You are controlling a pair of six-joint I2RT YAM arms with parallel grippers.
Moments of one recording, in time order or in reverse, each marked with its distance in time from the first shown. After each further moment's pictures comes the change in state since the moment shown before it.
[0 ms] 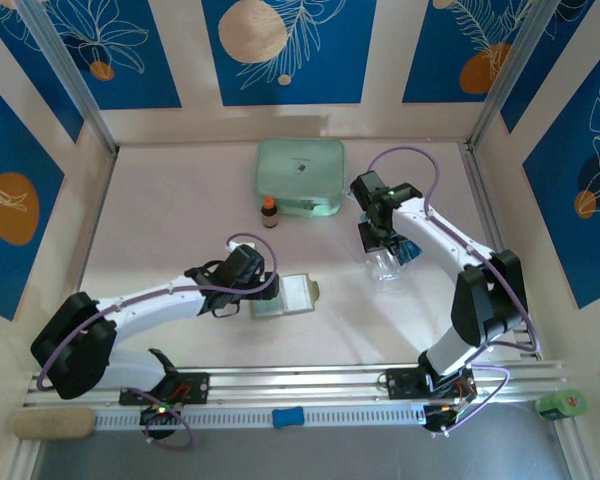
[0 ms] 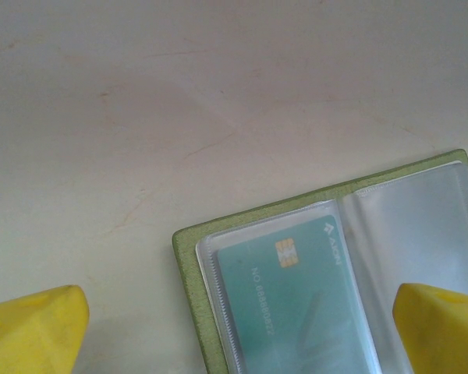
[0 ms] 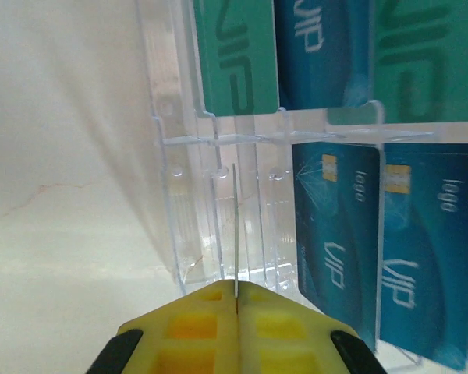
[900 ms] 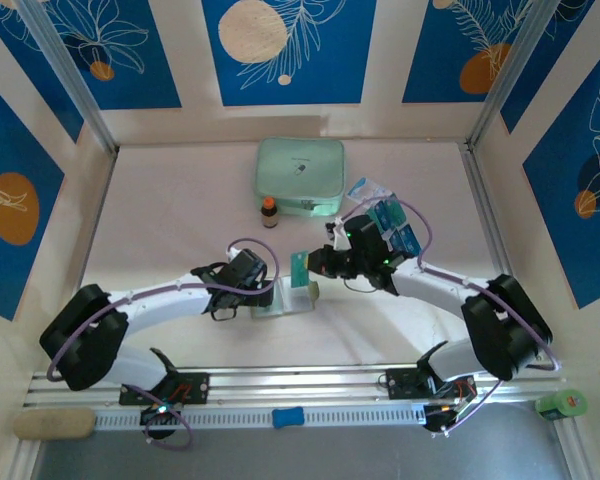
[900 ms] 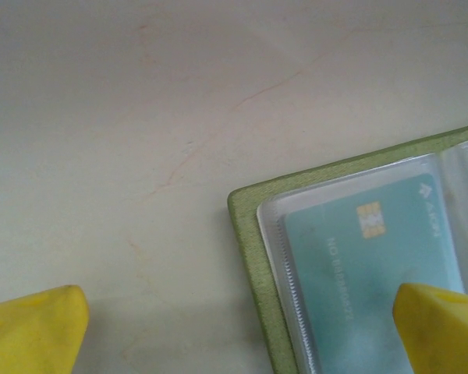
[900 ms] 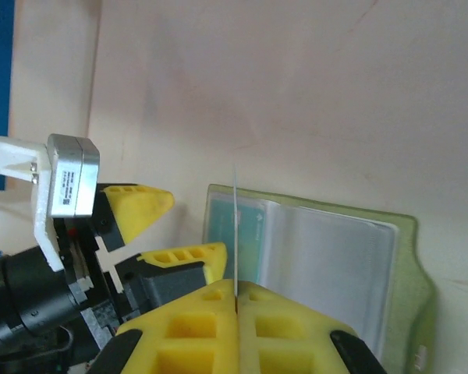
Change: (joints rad) left arm 0.000 0.065 0.000 -0.078 -0.034 0.018; right arm 0.163 -0.161 -0.635 1.173 -0.769 0.567
